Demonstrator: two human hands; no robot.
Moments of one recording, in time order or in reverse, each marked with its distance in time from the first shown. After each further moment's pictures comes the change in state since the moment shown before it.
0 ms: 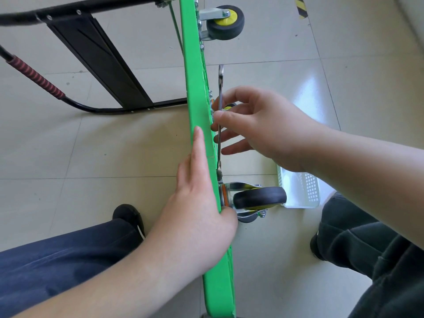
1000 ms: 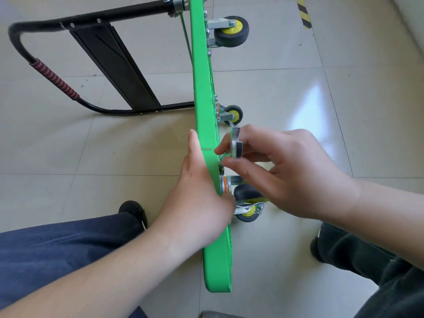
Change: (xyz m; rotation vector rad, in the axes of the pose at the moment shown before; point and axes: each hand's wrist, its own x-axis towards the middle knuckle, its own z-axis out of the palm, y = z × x) left_hand 0.010 -0.013 0.012 -0.113 0.127 0.021; right_hand -0.075 0.015 0.004 -0.553 0.062 -0.728
